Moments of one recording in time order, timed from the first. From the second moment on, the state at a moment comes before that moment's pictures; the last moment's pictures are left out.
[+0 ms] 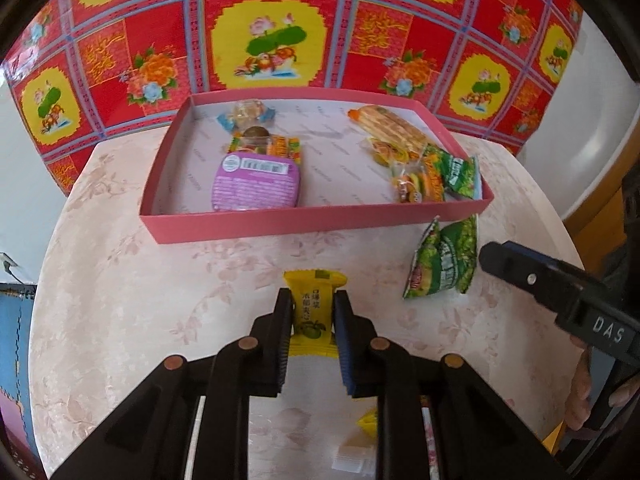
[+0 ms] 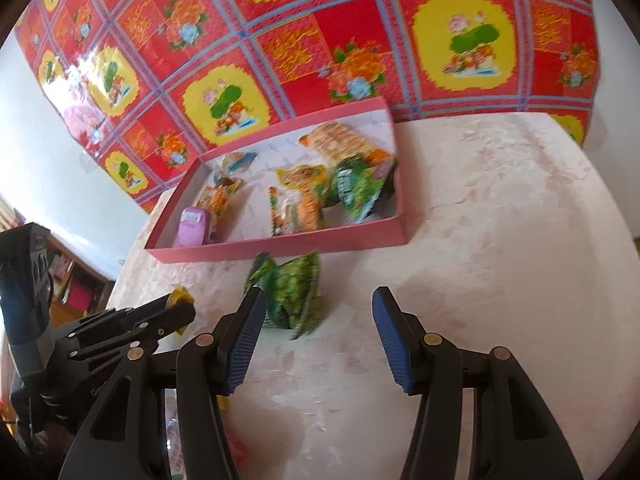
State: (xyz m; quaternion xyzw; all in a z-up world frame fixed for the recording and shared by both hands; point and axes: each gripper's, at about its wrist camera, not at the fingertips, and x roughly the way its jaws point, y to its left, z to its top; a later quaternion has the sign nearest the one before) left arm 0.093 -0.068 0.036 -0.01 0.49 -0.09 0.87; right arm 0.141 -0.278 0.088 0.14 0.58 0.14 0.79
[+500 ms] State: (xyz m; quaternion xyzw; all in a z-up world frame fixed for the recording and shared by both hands) left arm 0.093 -0.049 0.037 -0.03 0.49 -0.09 0.87; right arm 0.150 -0.247 0.072 0.10 0.59 0.15 0.79
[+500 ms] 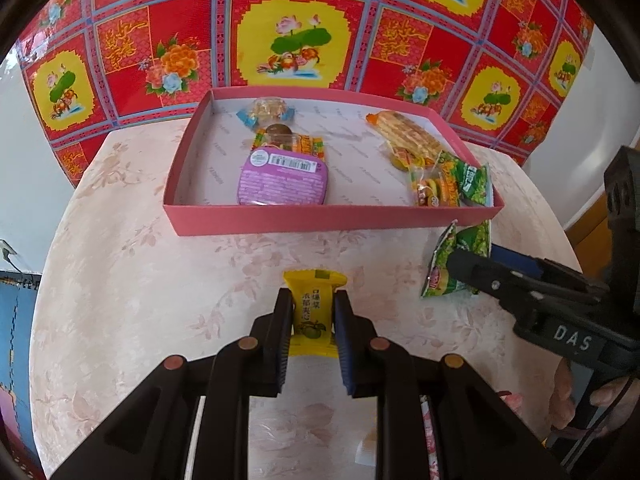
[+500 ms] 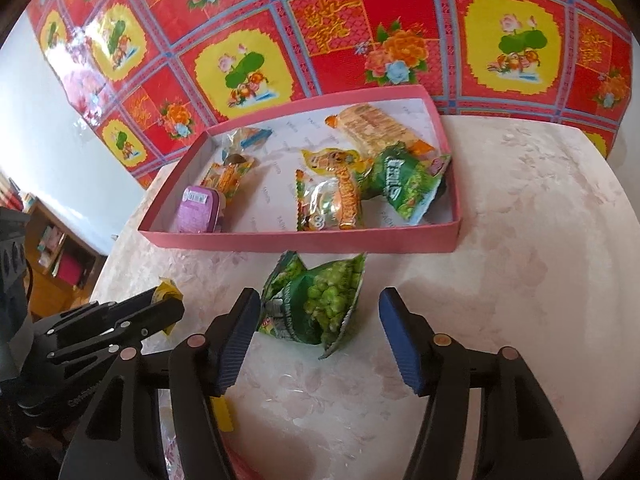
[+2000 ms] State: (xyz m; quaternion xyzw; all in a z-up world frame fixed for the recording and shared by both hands) left arm 0.129 -0.051 0.102 -0.04 0.42 -0.08 0.90; right arm 0.178 -0.251 0.150 0.09 0.52 0.17 0.83
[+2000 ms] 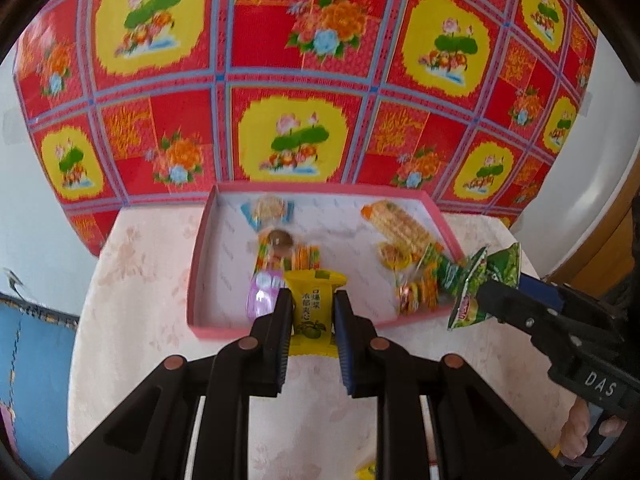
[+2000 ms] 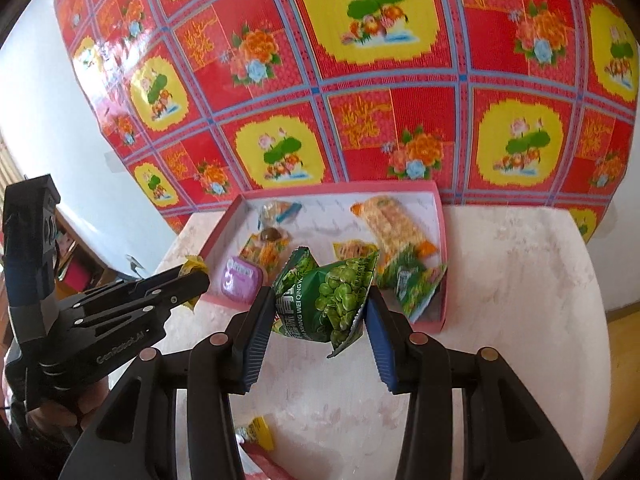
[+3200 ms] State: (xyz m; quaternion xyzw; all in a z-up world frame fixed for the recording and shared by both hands) left arm 0.235 -0.077 0.070 -0.04 0.44 -0.09 0.89; right arm 0.269 -0.241 0.091 0.12 0.54 0.15 0.82
